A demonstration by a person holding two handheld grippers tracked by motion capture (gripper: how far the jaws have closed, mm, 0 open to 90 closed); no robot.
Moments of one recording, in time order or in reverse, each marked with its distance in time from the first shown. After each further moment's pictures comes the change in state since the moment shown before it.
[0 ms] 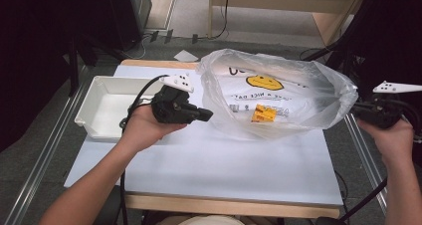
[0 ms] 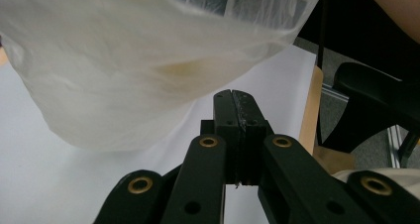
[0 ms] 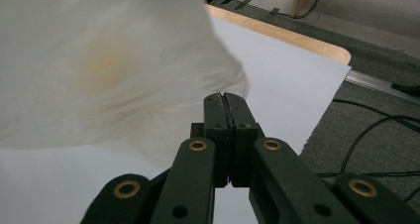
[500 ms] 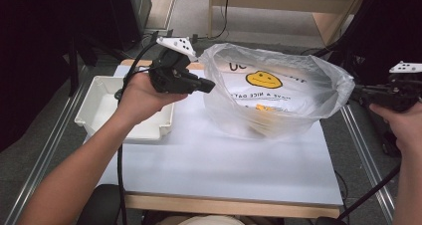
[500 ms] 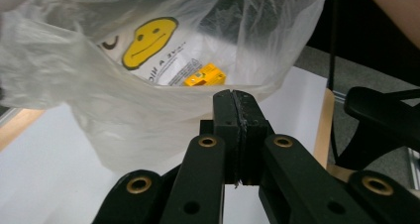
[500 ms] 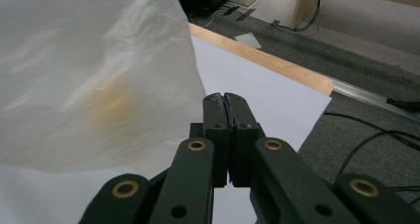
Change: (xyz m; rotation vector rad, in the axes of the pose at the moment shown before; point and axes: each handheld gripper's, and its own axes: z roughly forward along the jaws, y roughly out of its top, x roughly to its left) left arm 0.015 0.060 -0.030 -0.014 0.061 0.032; right arm -0.012 0.039 -0.025 -0.021 0.013 -0.020
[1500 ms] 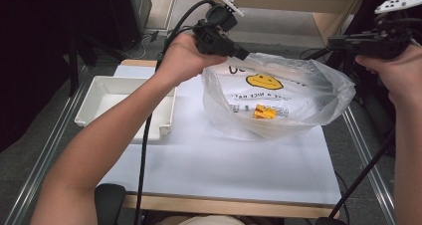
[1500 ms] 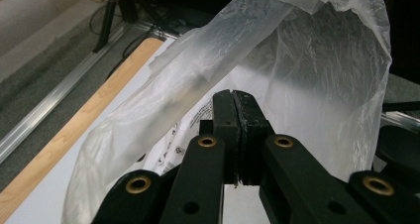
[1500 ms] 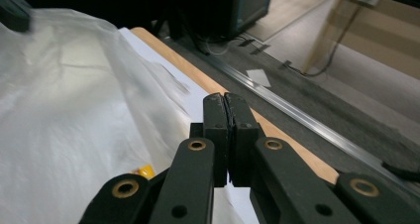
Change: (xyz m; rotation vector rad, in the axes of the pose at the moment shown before) left arm 0.019 0.097 0.057 0.067 0.044 0.022; right arm 0.068 0.140 0.013 -0.038 0.053 -0.179
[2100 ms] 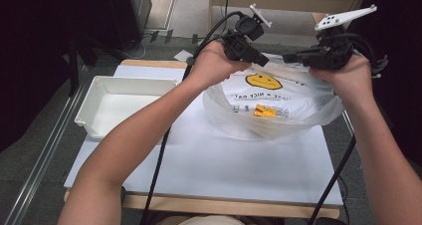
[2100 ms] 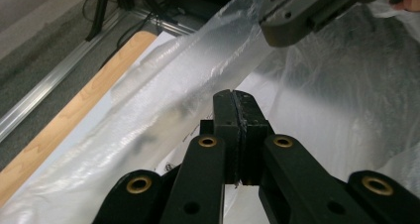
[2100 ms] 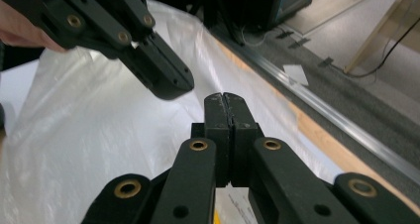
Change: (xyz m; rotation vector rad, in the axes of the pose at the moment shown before) left arm 0.000 0.009 0.067 0.049 -0.006 -0.045; right arm 0.063 0.002 0.066 0.067 0.105 -0.044
